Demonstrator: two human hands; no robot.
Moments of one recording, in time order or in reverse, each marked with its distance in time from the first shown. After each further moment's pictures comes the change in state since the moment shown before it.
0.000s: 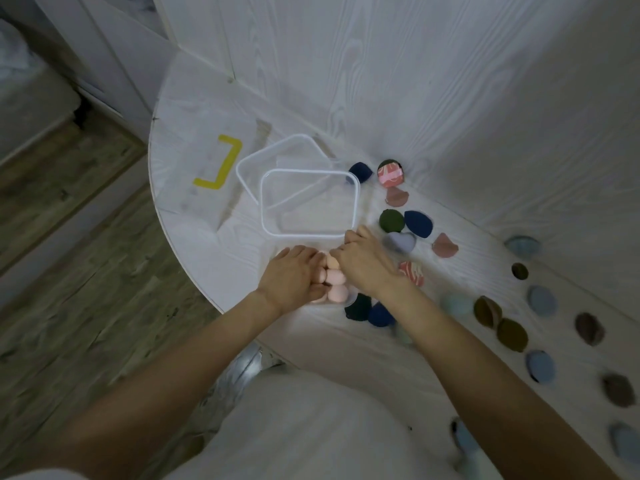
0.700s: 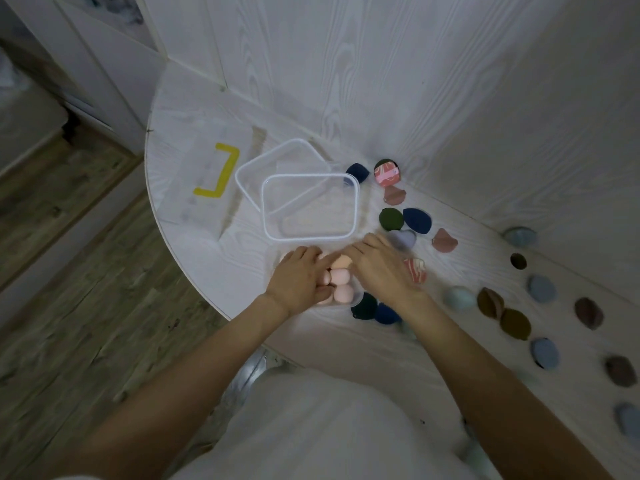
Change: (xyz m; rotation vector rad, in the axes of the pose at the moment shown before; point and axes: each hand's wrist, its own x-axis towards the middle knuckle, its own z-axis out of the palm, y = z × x) left_hand 0.003 -0.004 0.000 -0.030 -0.036 0.042; right_hand -0.024 -0.004 0.015 0.365 0.280 0.167
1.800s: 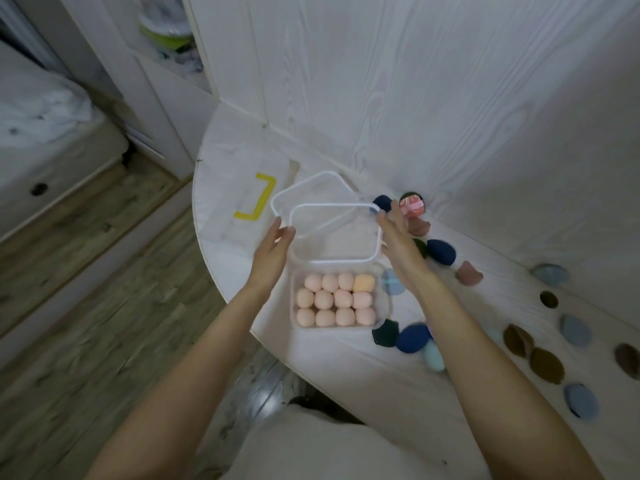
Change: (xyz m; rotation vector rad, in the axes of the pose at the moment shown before) left_hand -0.016 -0.045 -0.074 -1.199 0.435 -0.593; right_hand 0.054 -0.004 -0.053 1.478 0.046 0.578
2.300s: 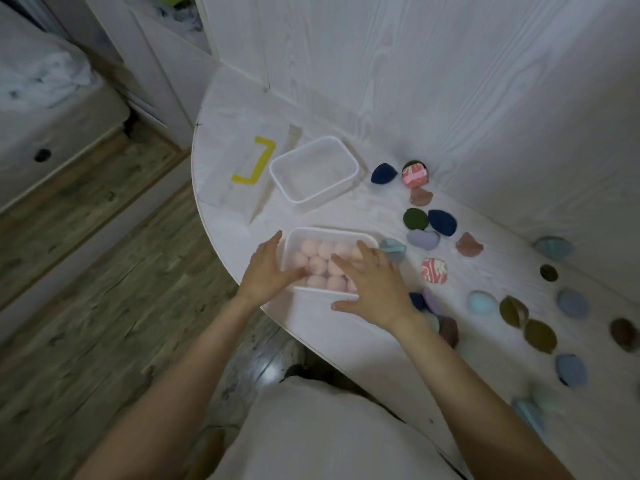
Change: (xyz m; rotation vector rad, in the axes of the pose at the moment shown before) left_hand -0.050 -0.057 -0.007 0.569 -0.092 0.005; right_hand -0.078 0.068 0.016 -1.420 -0.191 -0.366
